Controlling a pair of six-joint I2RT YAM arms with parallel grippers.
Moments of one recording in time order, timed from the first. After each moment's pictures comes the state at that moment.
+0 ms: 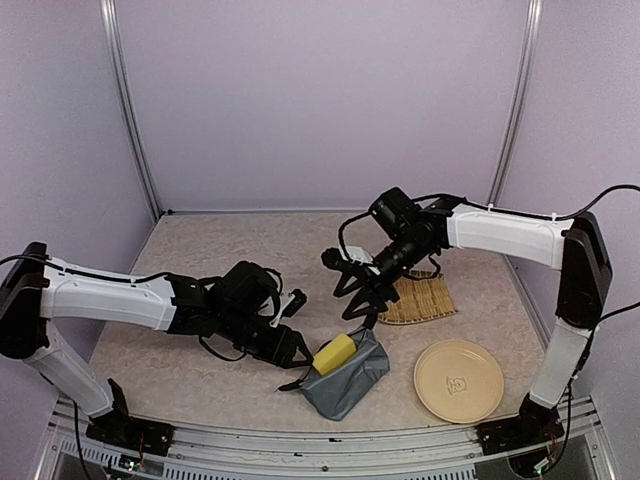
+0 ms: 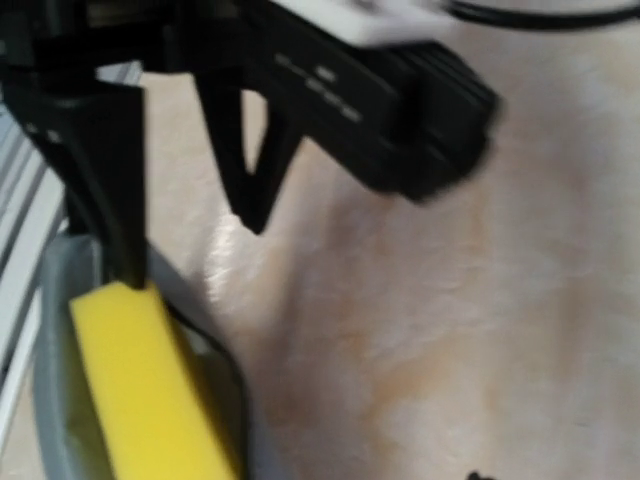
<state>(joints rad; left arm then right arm) -1.00 1.51 0.89 -0.27 0.28 -0.58 0.73 1.79 1.46 -0.74 -0.75 -0.85</state>
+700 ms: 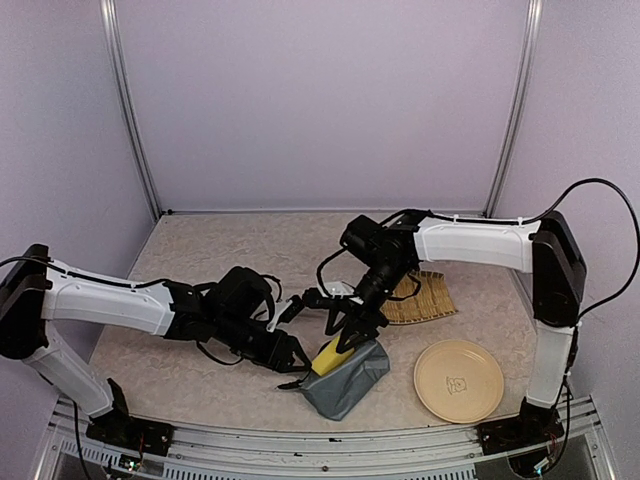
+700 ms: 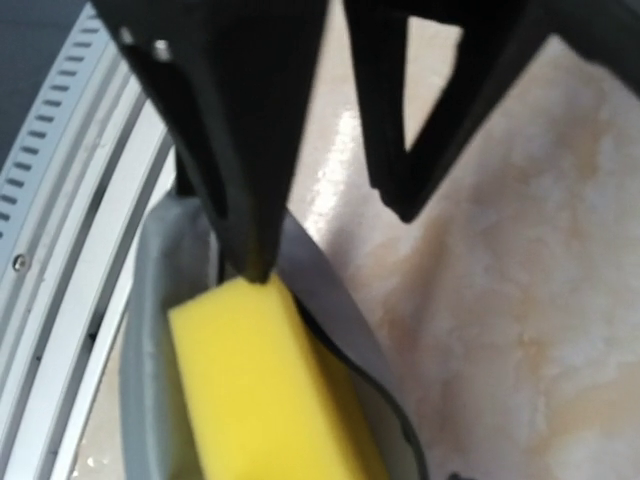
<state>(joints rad) -0.99 1.51 0.81 -0.18 0.37 -0.58 0.85 1.94 1.53 -0.92 -0.74 -0.91</state>
